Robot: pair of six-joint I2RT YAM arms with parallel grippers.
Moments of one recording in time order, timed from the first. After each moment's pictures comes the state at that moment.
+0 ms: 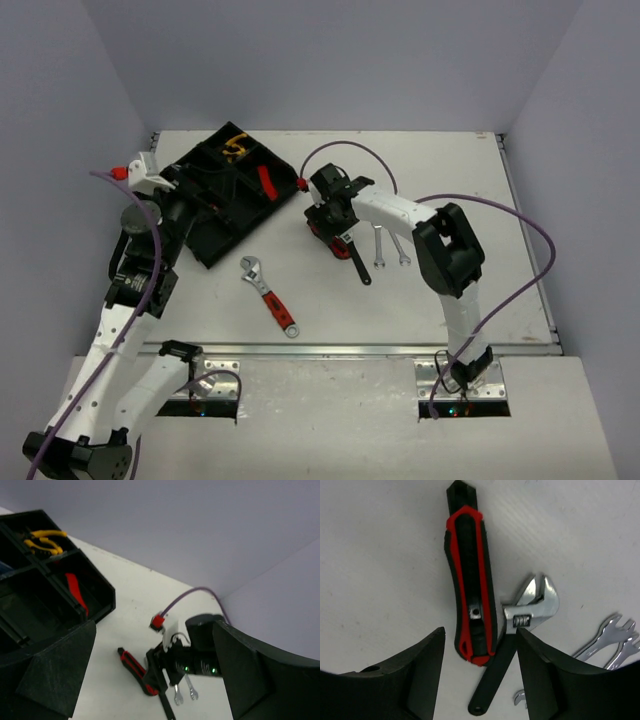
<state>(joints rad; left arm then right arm) -0.18 0.77 0.84 -0.11 -0.03 -0.66 0.65 2.11 1.59 -0.62 0.05 -0.04</state>
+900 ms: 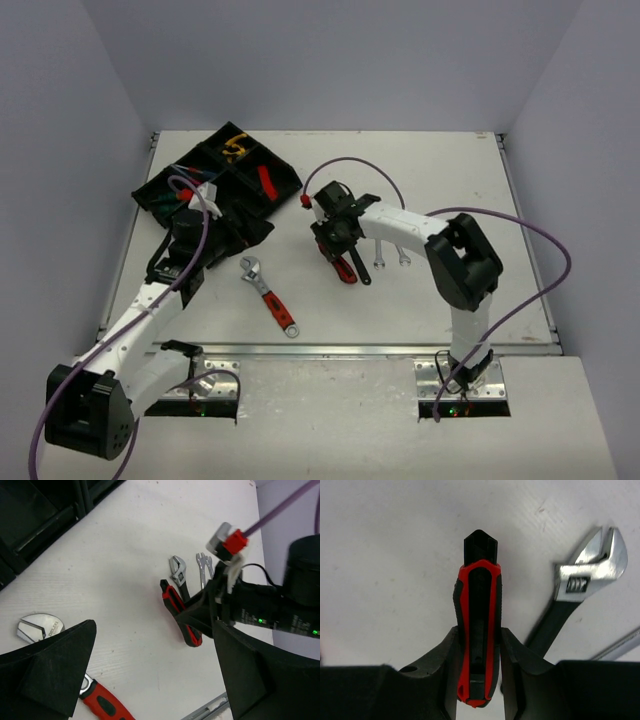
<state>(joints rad) -0.18 0.92 0.56 -0.05 0.24 -0.68 0.69 2.00 1.39 -0.54 -0.02 0.03</state>
